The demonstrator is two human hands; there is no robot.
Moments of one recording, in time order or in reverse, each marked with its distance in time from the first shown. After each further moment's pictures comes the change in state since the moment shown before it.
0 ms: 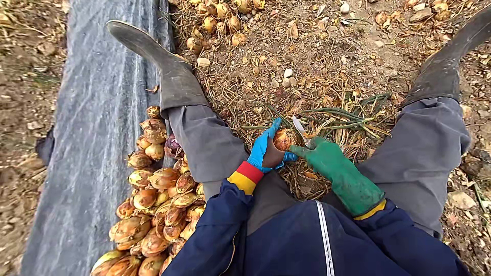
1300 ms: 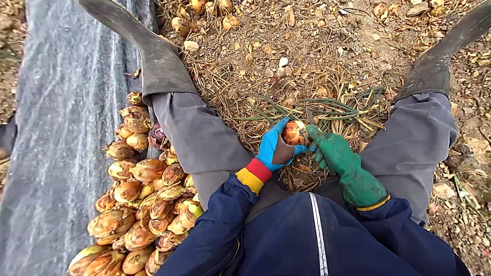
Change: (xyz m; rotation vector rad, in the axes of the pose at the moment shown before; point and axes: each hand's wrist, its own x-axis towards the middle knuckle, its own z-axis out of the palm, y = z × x) left_hand -0.008 0.029 0.039 -0.106 0.058 -0.031; right_hand -0.007 0.032 -0.013 0.353 -0.026 0.057
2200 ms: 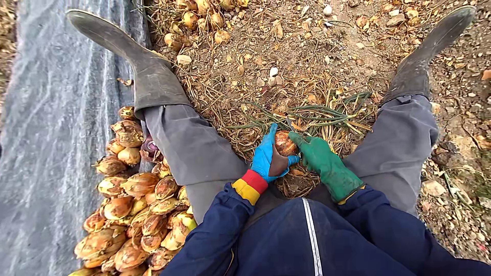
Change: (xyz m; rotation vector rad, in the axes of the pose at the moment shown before) left_hand -0.015 0.000 0.006 0.116 -0.005 -0.003; right_hand 0.028 0.005 0.018 -0.160 -0.007 -0.011
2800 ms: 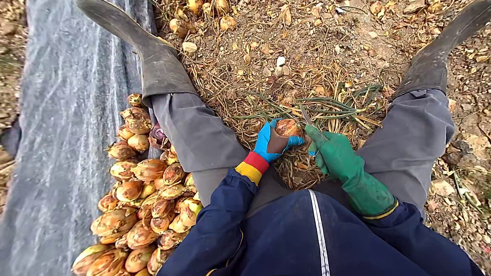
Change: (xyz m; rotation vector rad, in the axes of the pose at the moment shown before) left_hand 0.027 -0.004 -0.012 -0.245 -0.039 -0.192; right_hand -0.058 -0.007 -0.024 0.213 0.030 -0.181
